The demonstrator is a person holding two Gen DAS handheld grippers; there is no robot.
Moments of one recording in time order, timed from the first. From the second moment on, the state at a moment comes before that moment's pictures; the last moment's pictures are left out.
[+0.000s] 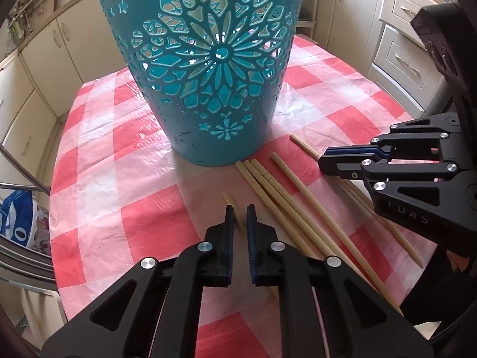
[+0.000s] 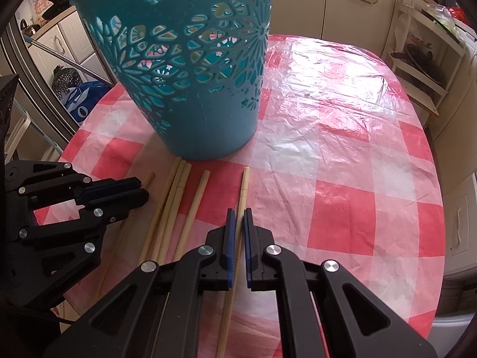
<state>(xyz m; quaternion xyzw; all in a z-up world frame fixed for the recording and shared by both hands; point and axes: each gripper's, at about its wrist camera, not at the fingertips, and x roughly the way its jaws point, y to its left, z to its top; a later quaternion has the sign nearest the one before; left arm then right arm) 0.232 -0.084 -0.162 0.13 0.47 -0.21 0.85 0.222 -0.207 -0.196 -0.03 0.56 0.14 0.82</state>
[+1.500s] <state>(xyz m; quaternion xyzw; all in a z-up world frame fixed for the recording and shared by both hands) 0.233 -0.033 0.092 -0.09 0.08 -0.27 0.96 0.224 -0.218 -0.196 0.01 0.57 0.15 0.81</state>
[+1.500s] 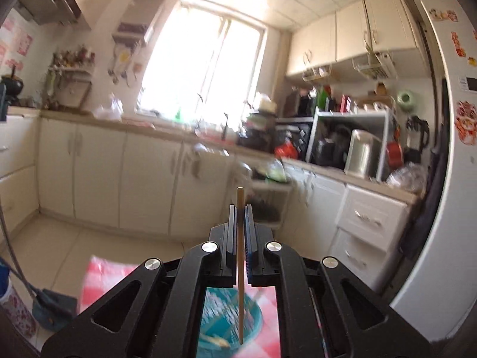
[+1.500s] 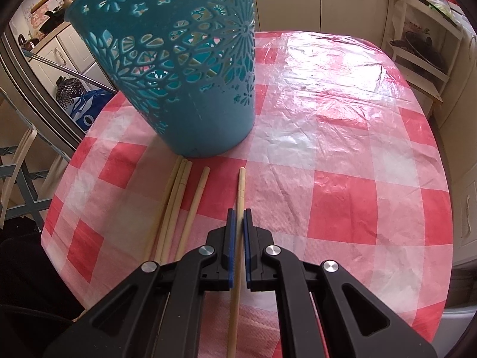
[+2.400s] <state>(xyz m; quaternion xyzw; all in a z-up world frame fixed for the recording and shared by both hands) 0.290 -0.040 -0.028 -0.07 0.24 -0.12 0.96 0.227 -0.237 -0.190 0.06 0.57 0.16 0.81</state>
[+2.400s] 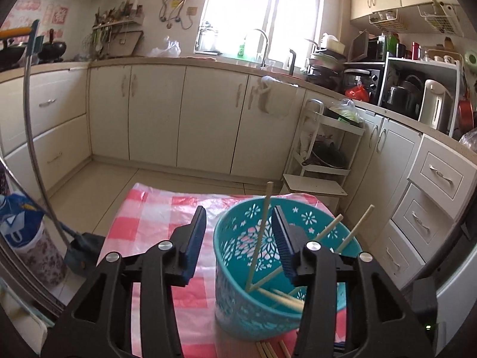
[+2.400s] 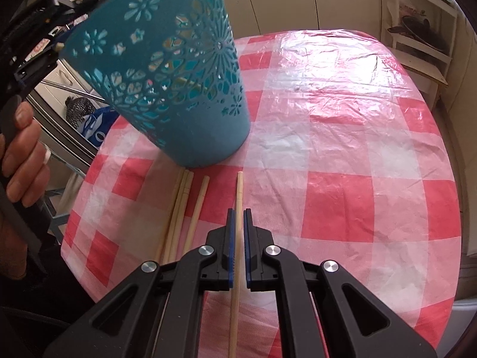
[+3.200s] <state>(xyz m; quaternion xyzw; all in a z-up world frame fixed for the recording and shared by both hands) 0.240 -0.024 -0.039 -0.09 0.22 -0.10 0.96 0.220 -0.271 -0.113 0.20 0.37 0.15 0.89</state>
